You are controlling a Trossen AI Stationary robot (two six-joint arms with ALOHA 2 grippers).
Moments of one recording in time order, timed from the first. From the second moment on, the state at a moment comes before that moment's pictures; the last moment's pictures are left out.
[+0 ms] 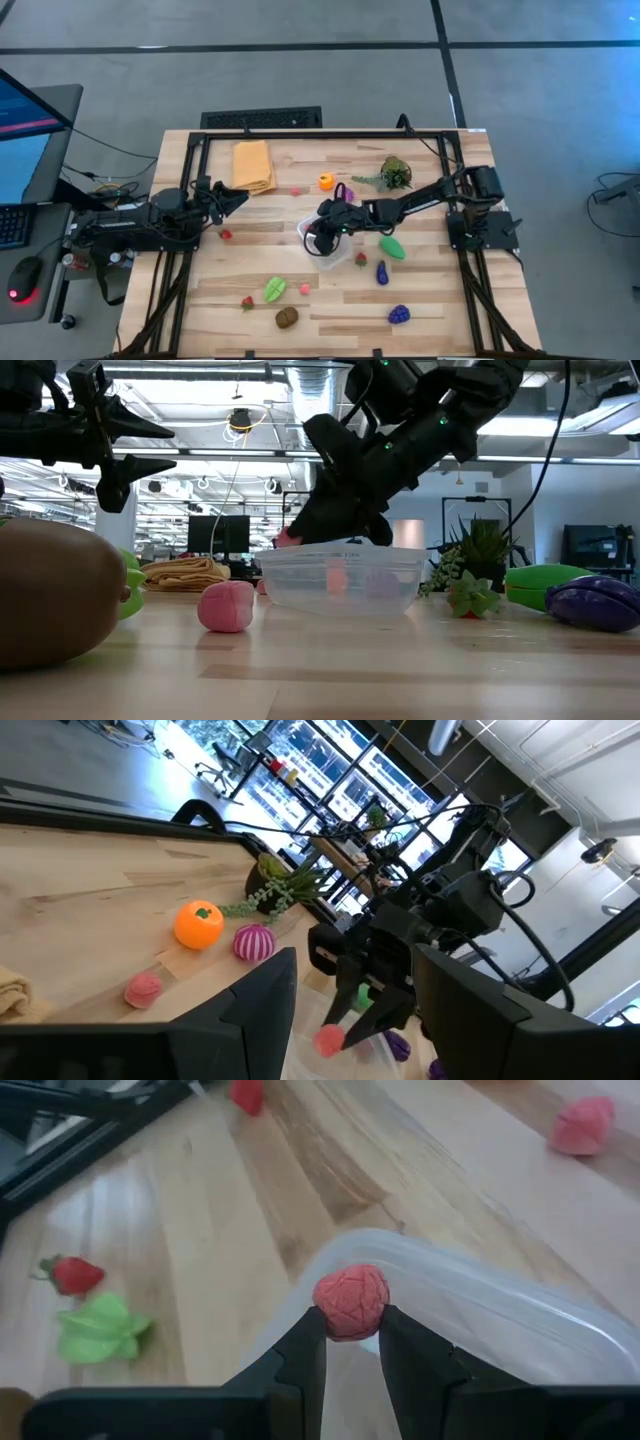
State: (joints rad) left arm 0.10 0.01 0.01 0.06 -0.18 -0.74; right arm 0.07 1.87 1.01 0.21 0.08 0.53
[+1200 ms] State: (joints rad) left arm 0.10 0.01 0.01 0.06 -0.18 -0.71; right arm 0.09 1.87 1.01 0.20 0.08 0.51
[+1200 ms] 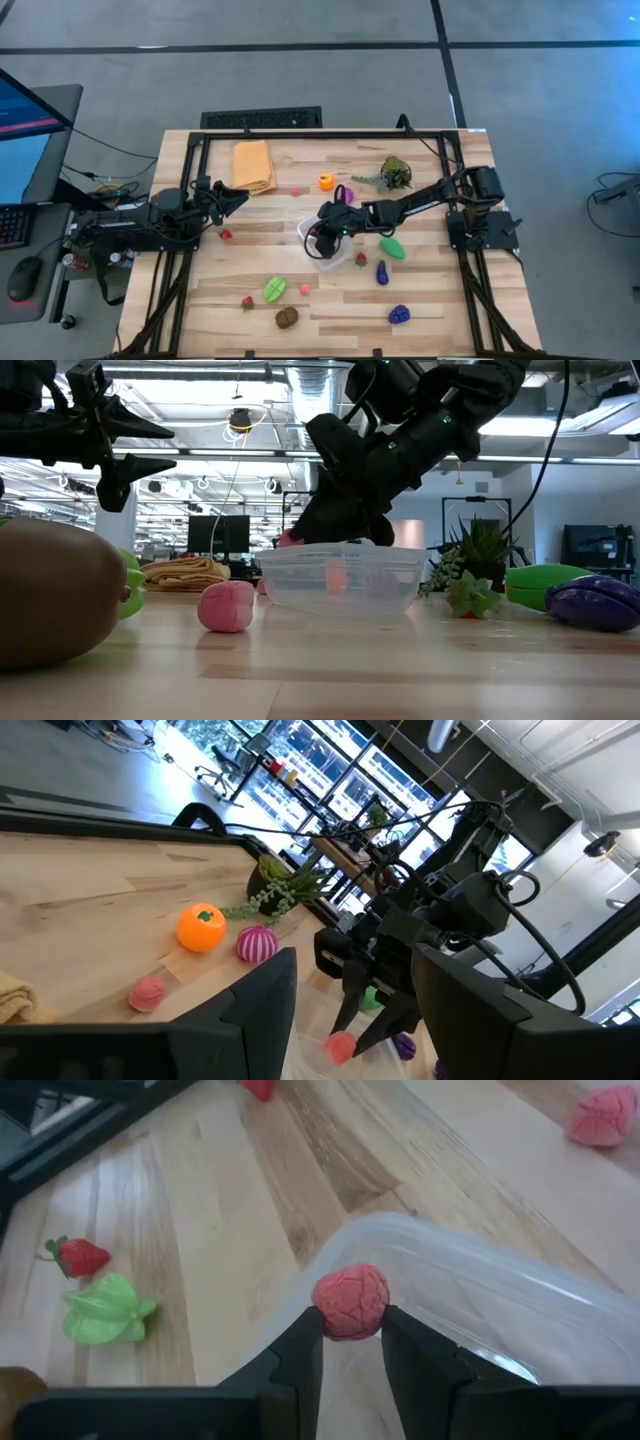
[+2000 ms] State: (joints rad) left arm 0.10 0.01 0.01 0.06 -0.18 -0.71; right arm 0.10 1.76 1.01 0.12 0.08 0.48
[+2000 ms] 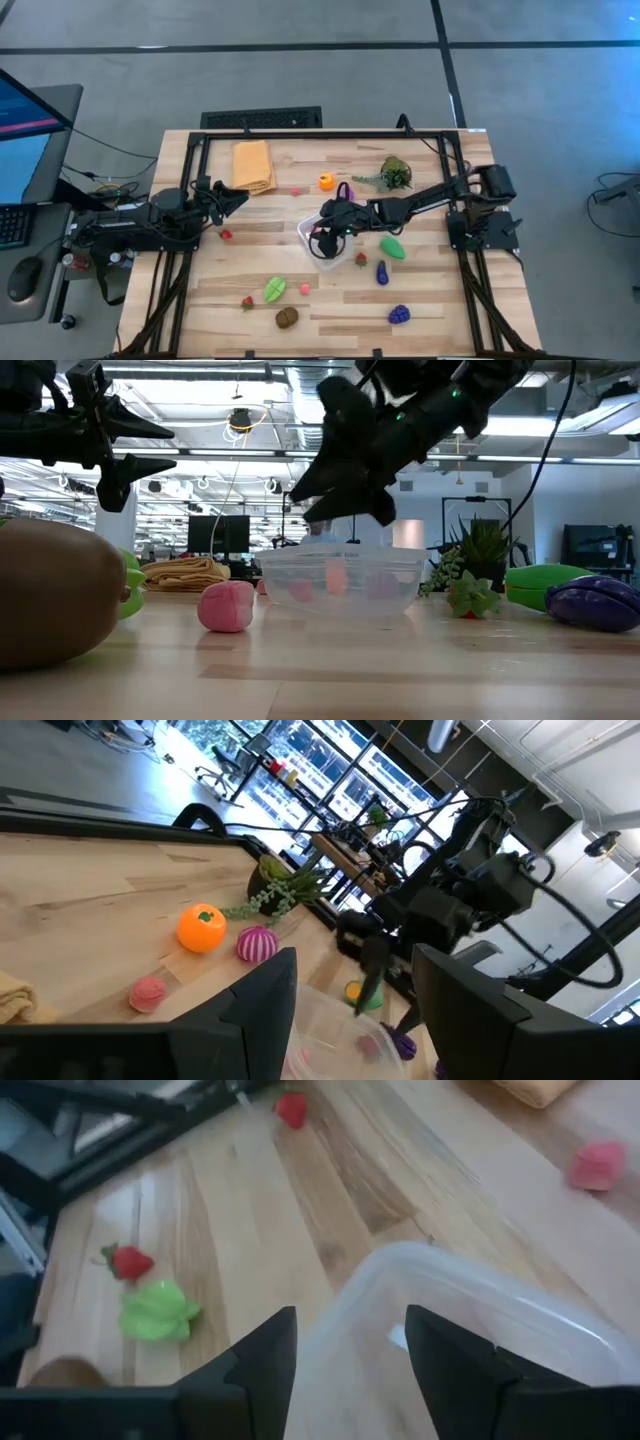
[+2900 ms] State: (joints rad) left arm 0.10 0.41 0.13 0.05 -0.17 -0.15; right arm 0.28 1.18 1.01 -0.88 0.49 0.62
